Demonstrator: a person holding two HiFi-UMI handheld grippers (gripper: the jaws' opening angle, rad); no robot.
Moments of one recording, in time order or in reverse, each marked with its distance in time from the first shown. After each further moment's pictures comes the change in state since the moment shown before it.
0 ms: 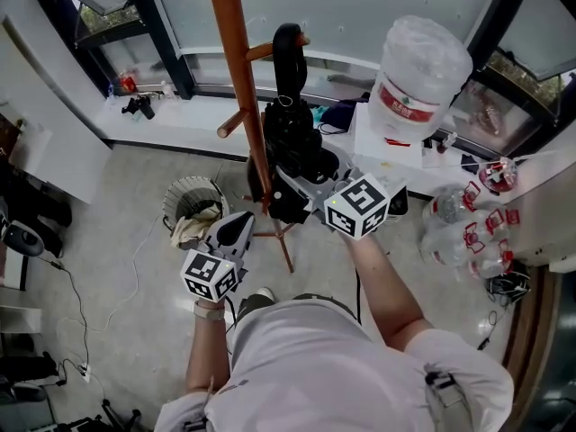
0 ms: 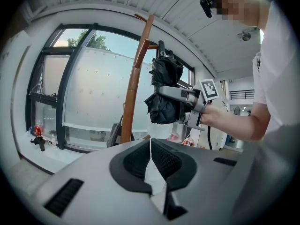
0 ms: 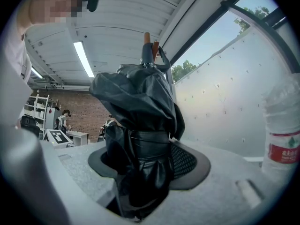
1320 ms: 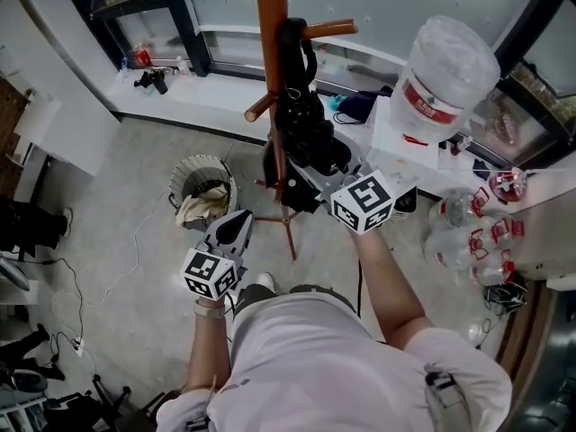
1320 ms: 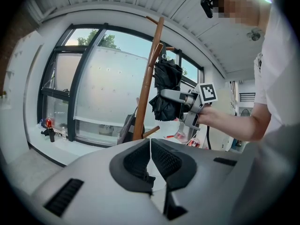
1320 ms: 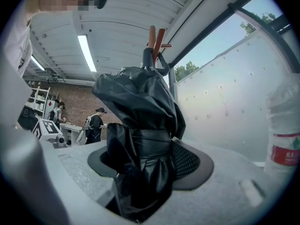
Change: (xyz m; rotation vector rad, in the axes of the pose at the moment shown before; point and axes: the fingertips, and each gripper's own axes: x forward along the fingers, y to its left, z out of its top) left arm -0.034 0.021 -0.028 -0.068 0.018 0.097; right arm 0.023 0.000 -0.023 -0.063 0.013 -0.010
